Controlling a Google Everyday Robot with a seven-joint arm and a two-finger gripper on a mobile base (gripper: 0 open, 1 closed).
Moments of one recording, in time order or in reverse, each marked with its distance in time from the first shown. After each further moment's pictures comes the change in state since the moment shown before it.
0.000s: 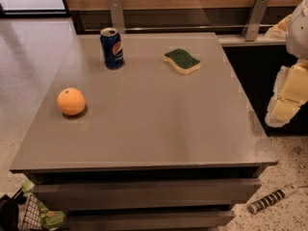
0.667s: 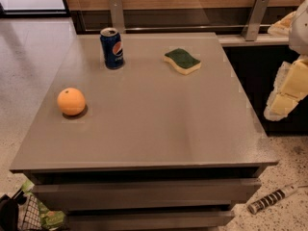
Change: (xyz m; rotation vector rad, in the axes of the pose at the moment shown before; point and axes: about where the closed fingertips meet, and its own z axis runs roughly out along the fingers) arm 0.003 -0.014 0.002 0.028 -0.047 0.019
